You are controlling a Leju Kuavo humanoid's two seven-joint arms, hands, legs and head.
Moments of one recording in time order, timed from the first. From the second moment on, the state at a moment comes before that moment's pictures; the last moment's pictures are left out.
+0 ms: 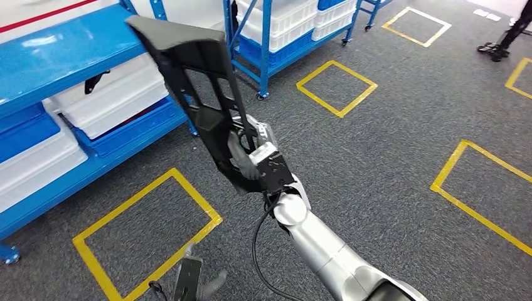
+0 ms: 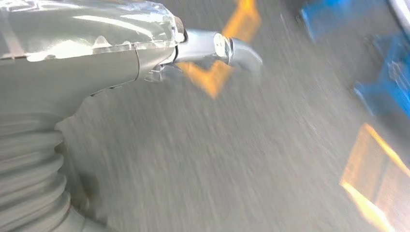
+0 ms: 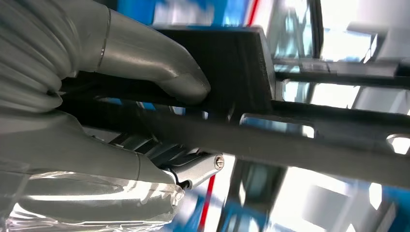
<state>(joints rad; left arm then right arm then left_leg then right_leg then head) -0.07 -0.23 -0.48 -0.49 0.11 0.52 -0.70 -0.57 0.17 0.51 -1.14 0.00 -0.31 -0.52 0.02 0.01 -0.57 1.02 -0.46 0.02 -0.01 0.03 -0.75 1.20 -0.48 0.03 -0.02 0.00</state>
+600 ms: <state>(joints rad) 0.31 -0.18 -0.14 -0.99 0.12 0.39 -0.70 -0.44 0.06 0.24 -1.24 0.11 -0.25 -0.52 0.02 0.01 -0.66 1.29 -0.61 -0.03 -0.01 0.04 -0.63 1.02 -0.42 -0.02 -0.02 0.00</state>
